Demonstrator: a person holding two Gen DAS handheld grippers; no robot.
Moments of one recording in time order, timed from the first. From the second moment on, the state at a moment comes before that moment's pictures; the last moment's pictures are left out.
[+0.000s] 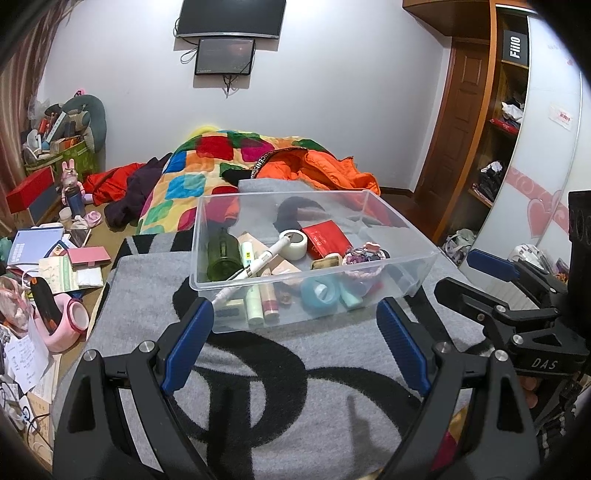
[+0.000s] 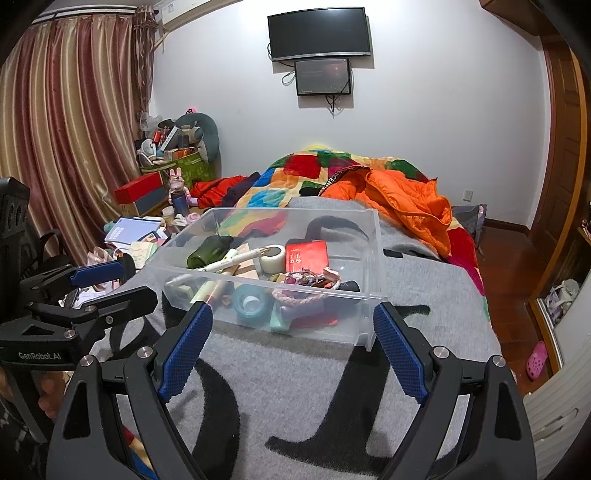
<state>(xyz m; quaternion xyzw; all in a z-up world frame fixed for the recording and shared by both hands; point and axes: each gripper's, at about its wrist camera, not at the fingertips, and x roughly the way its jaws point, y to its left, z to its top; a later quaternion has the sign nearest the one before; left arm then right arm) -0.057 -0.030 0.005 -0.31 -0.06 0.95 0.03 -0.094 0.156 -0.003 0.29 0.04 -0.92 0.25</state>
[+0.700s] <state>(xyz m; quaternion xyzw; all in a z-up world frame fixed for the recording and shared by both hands) -0.057 -0.031 0.002 -0.32 -0.08 0.94 0.03 -0.094 0.157 -0.004 0.29 0.04 -0.92 0.25</state>
